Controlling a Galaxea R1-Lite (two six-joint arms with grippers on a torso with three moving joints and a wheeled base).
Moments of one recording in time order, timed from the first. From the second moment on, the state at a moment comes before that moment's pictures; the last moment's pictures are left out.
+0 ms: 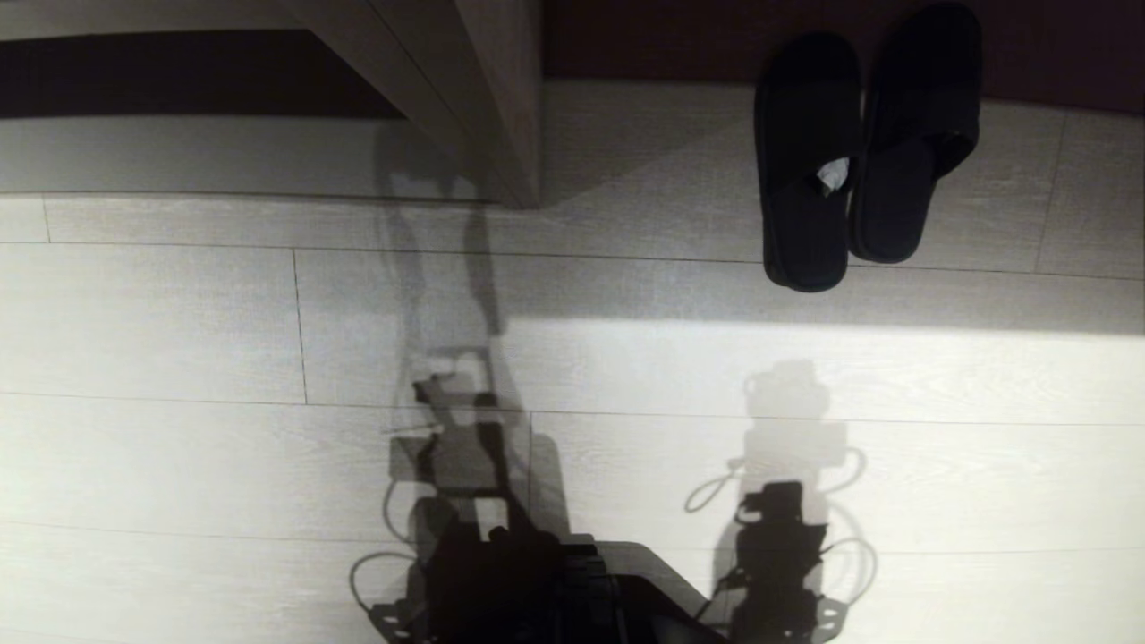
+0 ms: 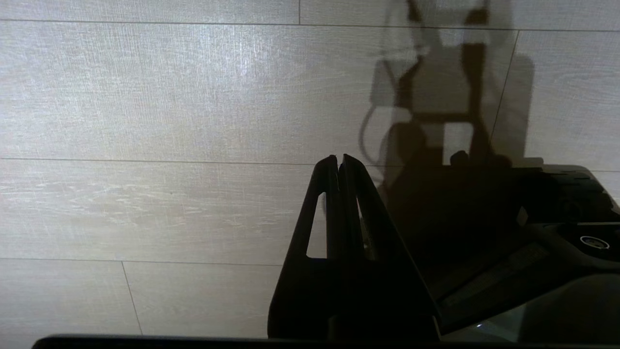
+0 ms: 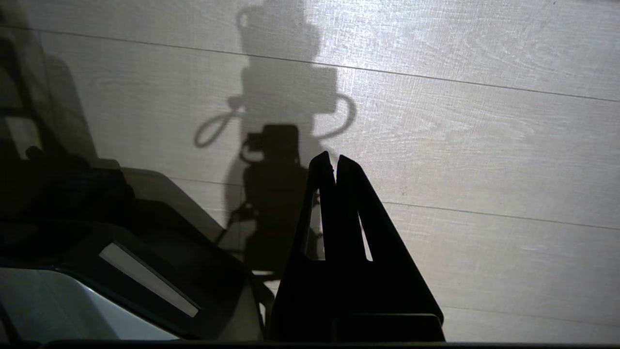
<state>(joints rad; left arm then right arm) 0.00 0.00 0.00 0.00 0.00 0.00 0.01 0.00 0.00 0.00 0.01 -0.02</state>
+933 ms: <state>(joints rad) 0.00 0.00 0.00 0.00 0.00 0.00 0.01 0.00 0.00 0.00 0.01 -0.02</state>
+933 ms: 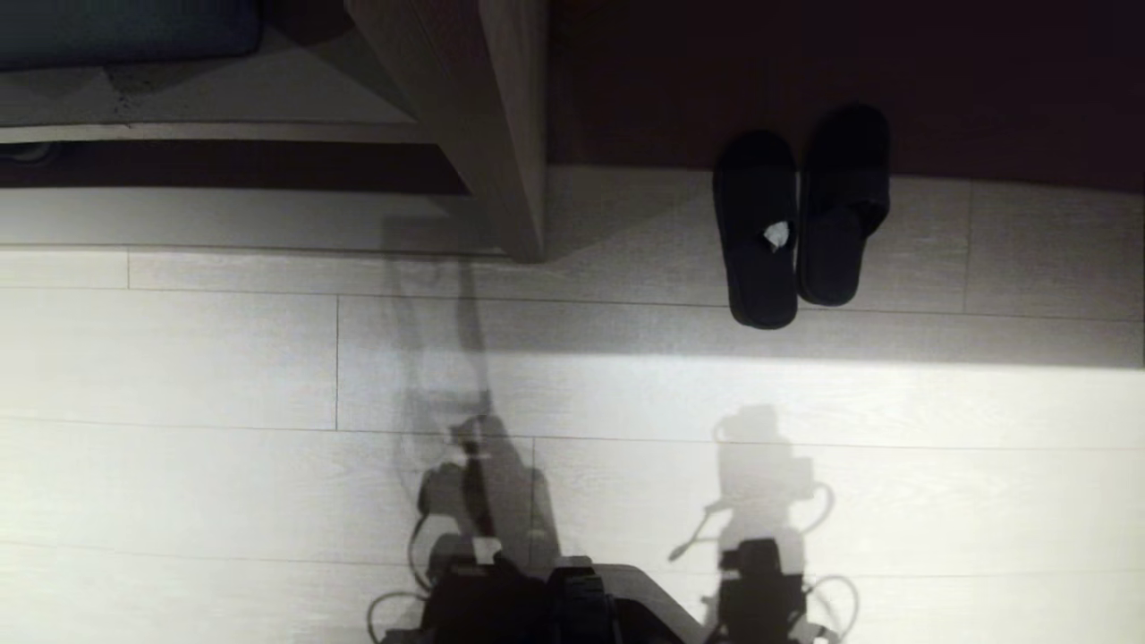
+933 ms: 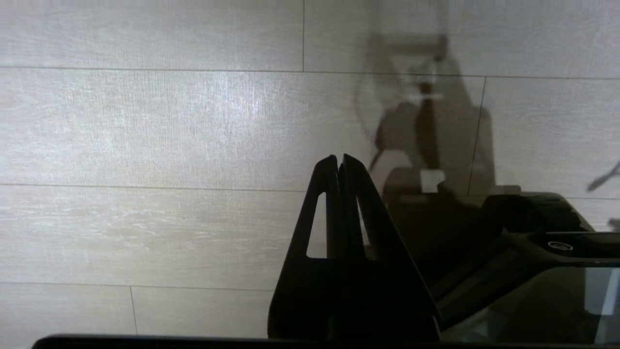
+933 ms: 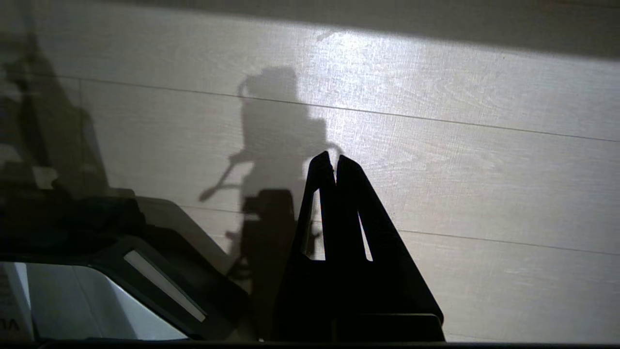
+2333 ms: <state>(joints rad) 0.00 0.00 0.00 0.00 0.00 0.00 0.01 0.00 0.00 0.00 0.01 -0.02</state>
